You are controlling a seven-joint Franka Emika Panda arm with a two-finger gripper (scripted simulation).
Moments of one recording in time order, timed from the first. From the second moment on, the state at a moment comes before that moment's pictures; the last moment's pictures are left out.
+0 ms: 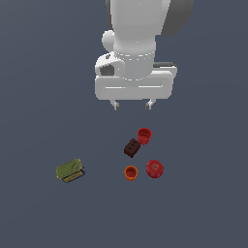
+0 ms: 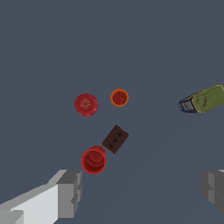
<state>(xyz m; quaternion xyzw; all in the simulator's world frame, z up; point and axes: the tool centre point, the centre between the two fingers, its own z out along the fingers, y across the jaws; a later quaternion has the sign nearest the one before) 0.021 0.026 0.337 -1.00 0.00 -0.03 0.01</state>
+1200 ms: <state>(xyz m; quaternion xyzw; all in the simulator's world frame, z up) -0.027 0.089 0.150 -0.99 -0.11 -0.01 0.00</state>
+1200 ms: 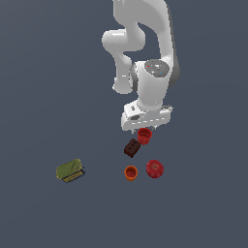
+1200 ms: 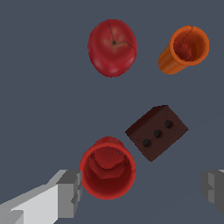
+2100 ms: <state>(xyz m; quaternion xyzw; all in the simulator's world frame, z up) -0.061 0.107 0.096 -0.99 -0.14 0.00 0.00</state>
